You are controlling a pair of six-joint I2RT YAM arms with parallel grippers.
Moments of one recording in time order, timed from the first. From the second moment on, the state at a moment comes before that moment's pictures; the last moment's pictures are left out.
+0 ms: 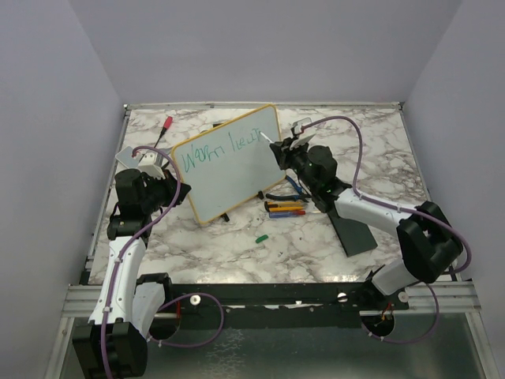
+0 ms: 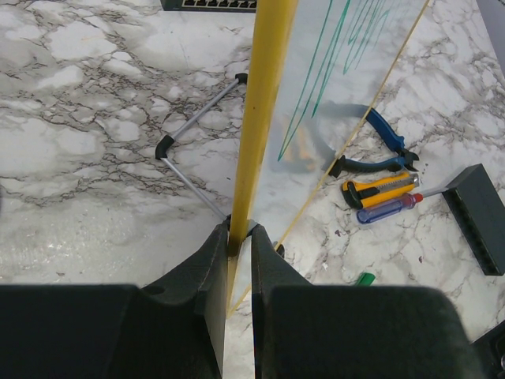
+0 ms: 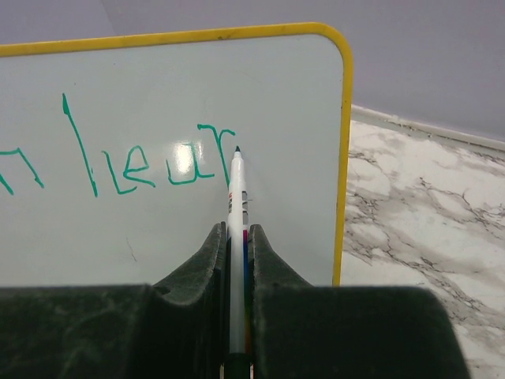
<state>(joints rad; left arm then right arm) 0.08 0.82 0.61 -0.23 0.51 -0.26 0.66 1.52 0.87 0.64 0.14 0.09</state>
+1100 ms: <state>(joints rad) 0.08 0.82 0.61 -0.23 0.51 -0.26 0.64 1.47 0.86 0.67 0.13 0.06</state>
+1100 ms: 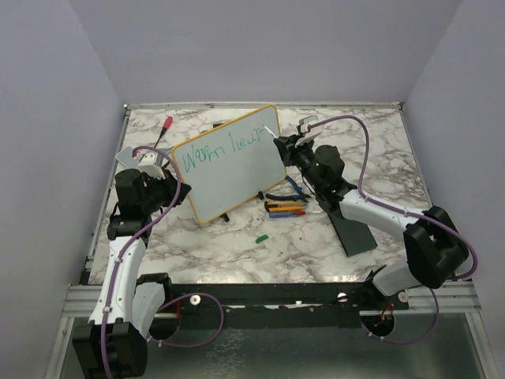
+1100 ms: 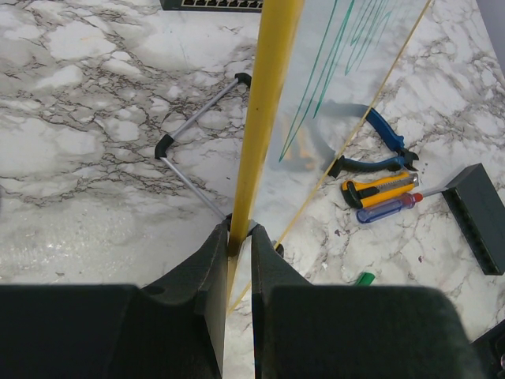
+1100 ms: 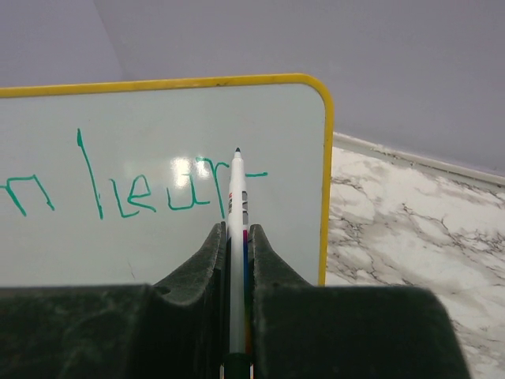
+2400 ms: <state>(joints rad) 0.08 0.82 0.61 -0.23 0.51 -0.26 0.64 1.53 0.81 0.69 0.13 0.10</state>
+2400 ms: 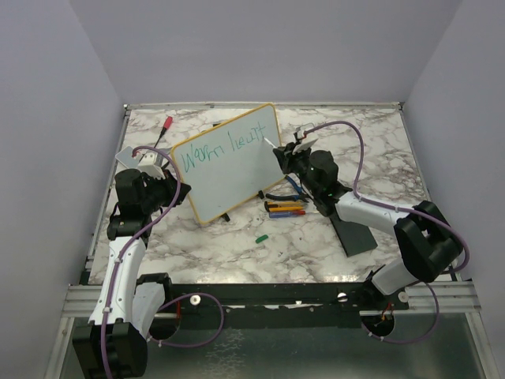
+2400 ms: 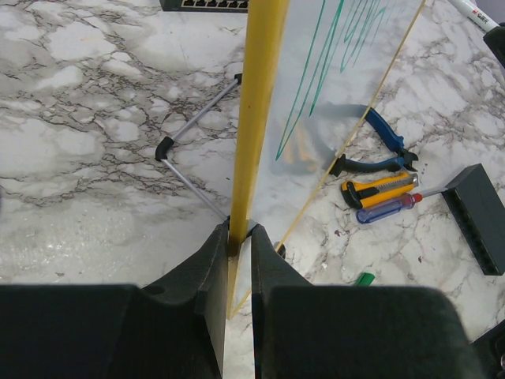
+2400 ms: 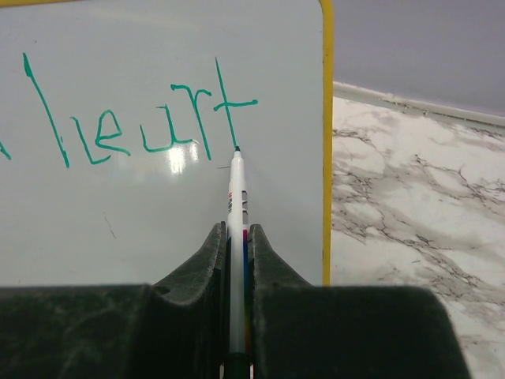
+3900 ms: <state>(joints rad) 0.08 0.82 0.61 -0.23 0.51 -0.26 0.61 1.52 0.90 0.64 0.20 0.07</state>
